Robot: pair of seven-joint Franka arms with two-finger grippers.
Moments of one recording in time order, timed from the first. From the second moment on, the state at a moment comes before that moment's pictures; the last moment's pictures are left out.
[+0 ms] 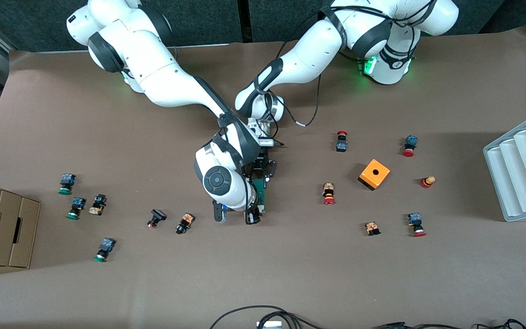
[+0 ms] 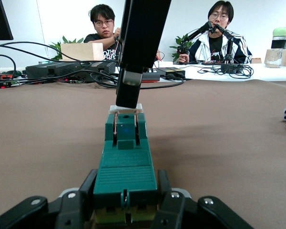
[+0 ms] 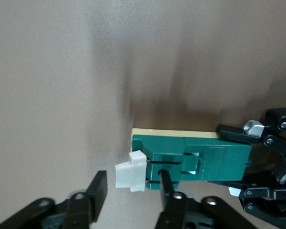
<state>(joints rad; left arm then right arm) -0.93 1.01 -0.21 -1.63 2.04 1.89 -2.60 0.66 0.92 -0.07 -1.22 0.31 2.21 1.94</state>
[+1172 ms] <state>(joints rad) -0.93 1.01 -0.20 -1.63 2.04 1.89 -2.60 0.66 0.93 -0.07 -1.21 0.32 2.22 1.96</state>
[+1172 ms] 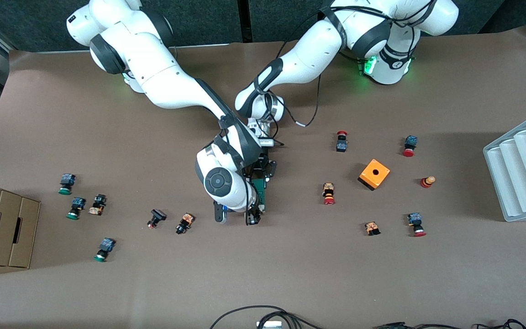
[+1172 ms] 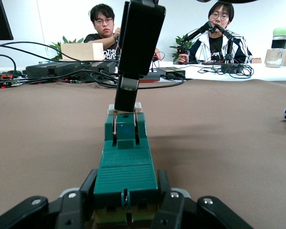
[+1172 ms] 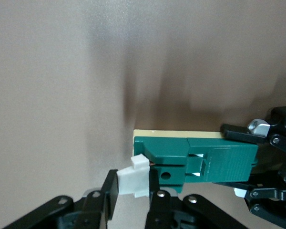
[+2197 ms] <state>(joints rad) -0.93 1.02 -0.20 -1.63 2.04 1.89 -2.60 0.67 0.93 -0.08 -1.20 0.32 2.20 1.96</state>
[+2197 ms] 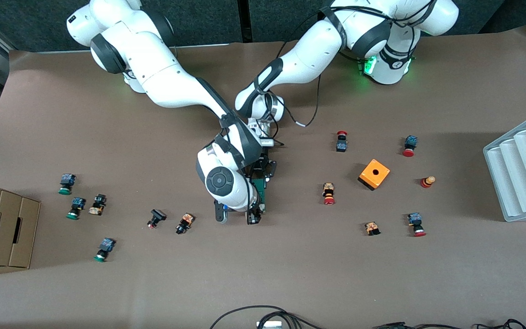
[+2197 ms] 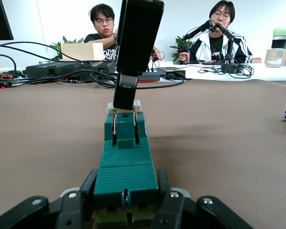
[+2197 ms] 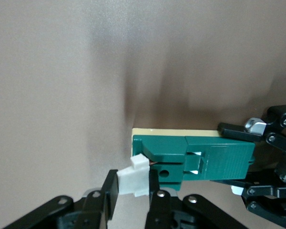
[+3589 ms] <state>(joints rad) -0.93 1.02 -0.20 -1.63 2.04 1.89 -2.60 0.69 0.89 -0.08 -1.20 0.32 2.11 1.95</state>
